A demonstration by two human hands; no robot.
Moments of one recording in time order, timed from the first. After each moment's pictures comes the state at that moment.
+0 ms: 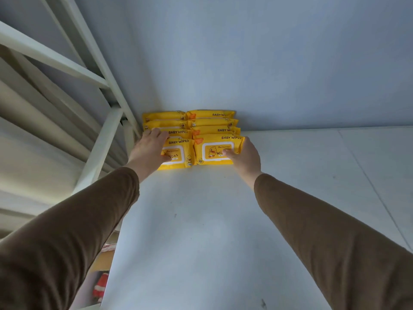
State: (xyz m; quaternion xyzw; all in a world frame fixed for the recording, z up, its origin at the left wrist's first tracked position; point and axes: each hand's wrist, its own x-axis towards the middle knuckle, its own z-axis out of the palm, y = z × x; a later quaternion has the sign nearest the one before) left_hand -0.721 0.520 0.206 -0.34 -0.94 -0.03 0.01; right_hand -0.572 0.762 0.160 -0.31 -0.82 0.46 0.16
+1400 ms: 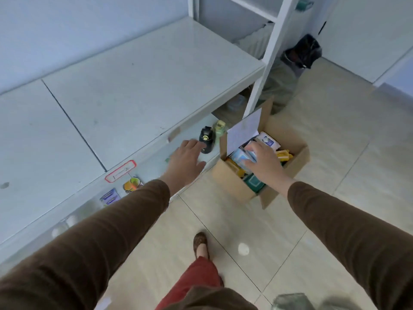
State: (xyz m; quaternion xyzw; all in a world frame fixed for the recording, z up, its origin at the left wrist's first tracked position) left_hand 0.027 0.958 0.129 -0.70 -0.69 -0.15 -0.11; right_hand 0.278 1.042 0.130 -0.54 -0.81 0.22 0.08
